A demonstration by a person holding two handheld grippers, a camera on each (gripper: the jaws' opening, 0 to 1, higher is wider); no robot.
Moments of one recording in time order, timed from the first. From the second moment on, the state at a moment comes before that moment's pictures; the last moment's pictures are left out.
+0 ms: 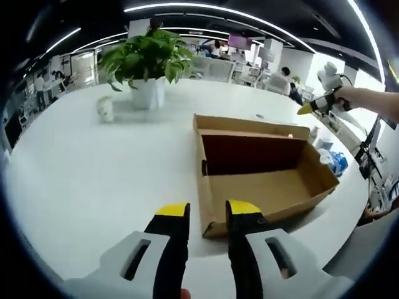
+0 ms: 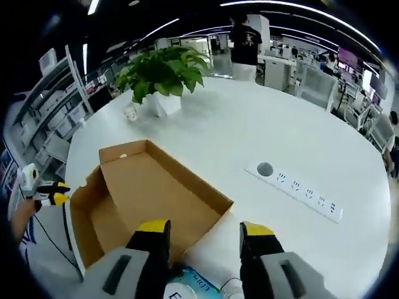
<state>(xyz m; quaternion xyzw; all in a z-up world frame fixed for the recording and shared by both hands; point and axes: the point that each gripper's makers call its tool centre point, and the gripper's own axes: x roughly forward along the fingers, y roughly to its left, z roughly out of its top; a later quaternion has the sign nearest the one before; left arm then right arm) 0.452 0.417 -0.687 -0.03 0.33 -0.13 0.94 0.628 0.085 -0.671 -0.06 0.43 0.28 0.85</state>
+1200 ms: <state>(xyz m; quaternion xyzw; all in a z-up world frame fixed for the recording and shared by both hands) 0.457 0.416 -0.710 -0.07 0.33 -0.05 0.94 0.633 0.091 -0.732 0.02 0.49 0.16 0.86</state>
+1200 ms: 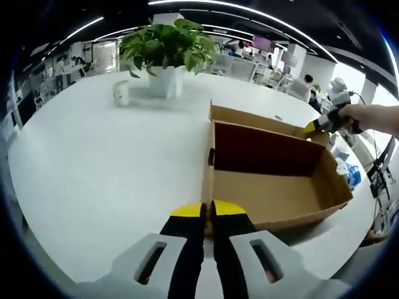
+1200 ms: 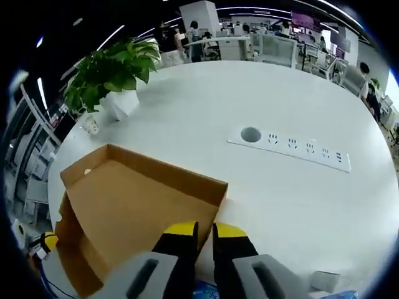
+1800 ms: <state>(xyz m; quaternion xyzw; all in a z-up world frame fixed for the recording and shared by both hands) 0.454 0.414 -0.709 -0.07 0.33 -0.05 0.94 0.639 0.091 -0.707 0.03 0.44 0.16 0.88</state>
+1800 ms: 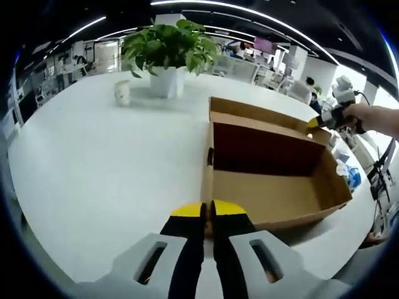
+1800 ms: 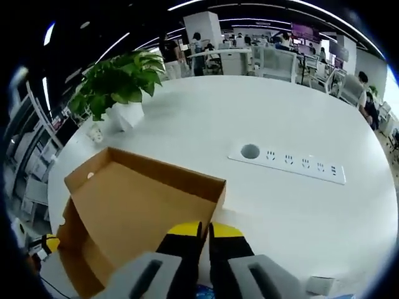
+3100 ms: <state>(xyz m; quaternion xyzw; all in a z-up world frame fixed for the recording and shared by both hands) 0.452 0.414 -0.709 -0.07 0.34 -0.05 0.94 0.617 0.109 -0.618 0.07 0.34 0.21 0.92</state>
